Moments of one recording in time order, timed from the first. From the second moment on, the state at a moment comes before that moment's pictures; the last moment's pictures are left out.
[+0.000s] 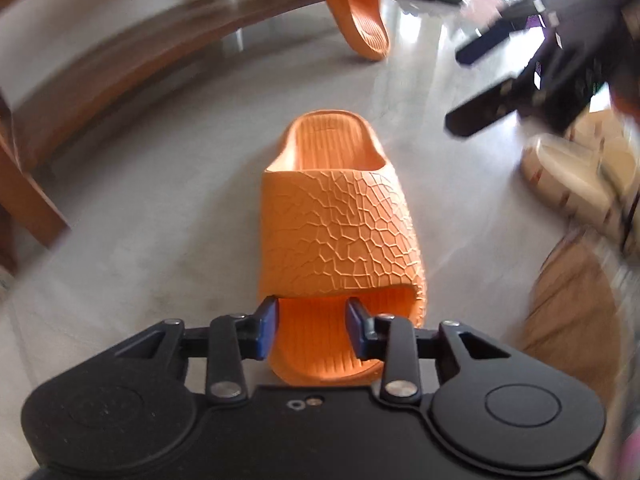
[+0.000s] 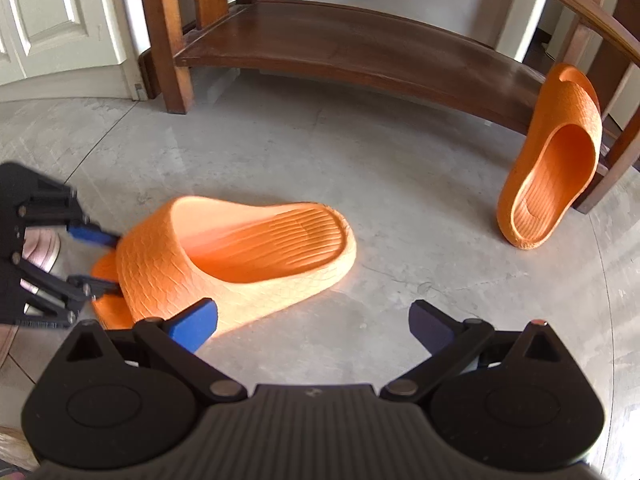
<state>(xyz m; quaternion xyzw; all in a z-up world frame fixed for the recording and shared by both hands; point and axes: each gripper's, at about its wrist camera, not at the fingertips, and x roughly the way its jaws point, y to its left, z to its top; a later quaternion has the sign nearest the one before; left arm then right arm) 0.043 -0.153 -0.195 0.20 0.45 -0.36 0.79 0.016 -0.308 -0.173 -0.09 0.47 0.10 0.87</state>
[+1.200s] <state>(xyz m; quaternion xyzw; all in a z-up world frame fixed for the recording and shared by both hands) 0.187 -0.375 -0.174 -0.49 0.38 -0.29 0.73 -0.005 -0.528 -0.163 0.04 0.40 -0.05 0.91</state>
